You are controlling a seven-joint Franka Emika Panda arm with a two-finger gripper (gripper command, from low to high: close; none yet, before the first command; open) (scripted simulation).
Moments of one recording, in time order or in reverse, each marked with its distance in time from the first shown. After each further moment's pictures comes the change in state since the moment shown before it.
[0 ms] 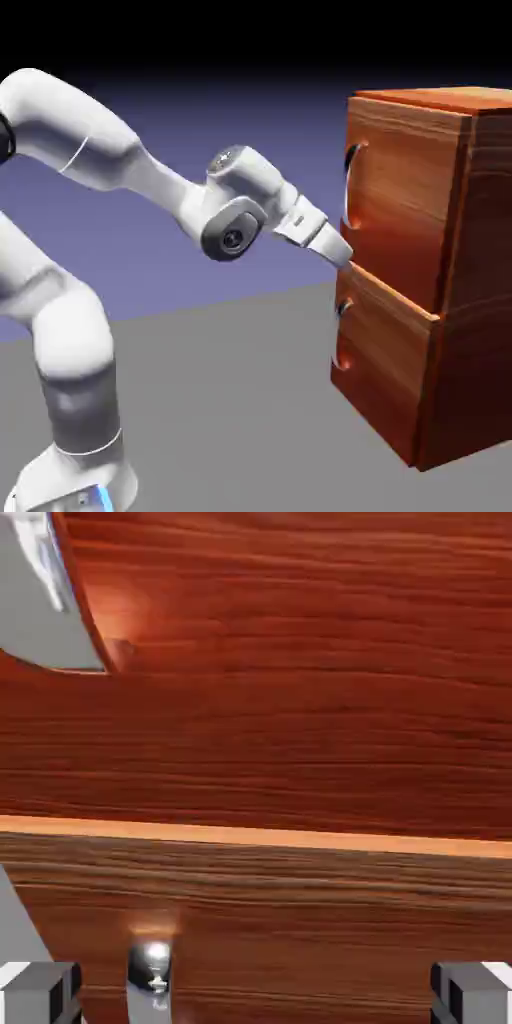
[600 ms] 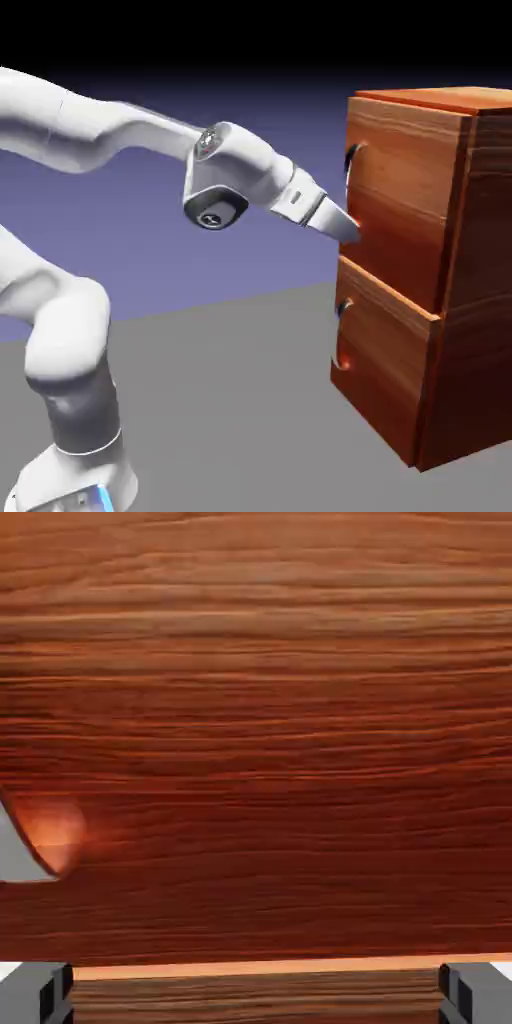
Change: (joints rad) arm -0.226 -0.118 0.256 0.076 0.783 -0.055 -0.569
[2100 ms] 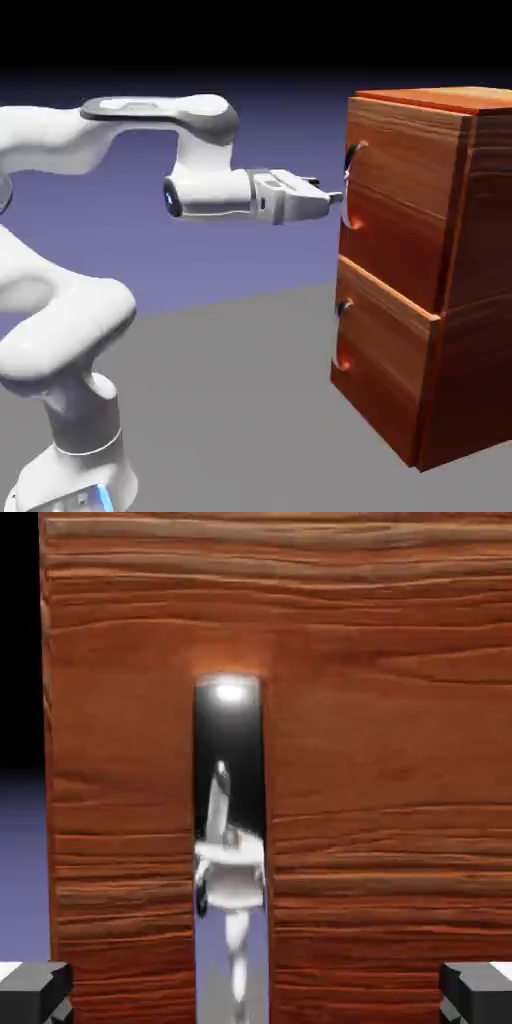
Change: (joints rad) arm -0.564 -0.295 0.641 0.189 1.957 -0.136 -1.423
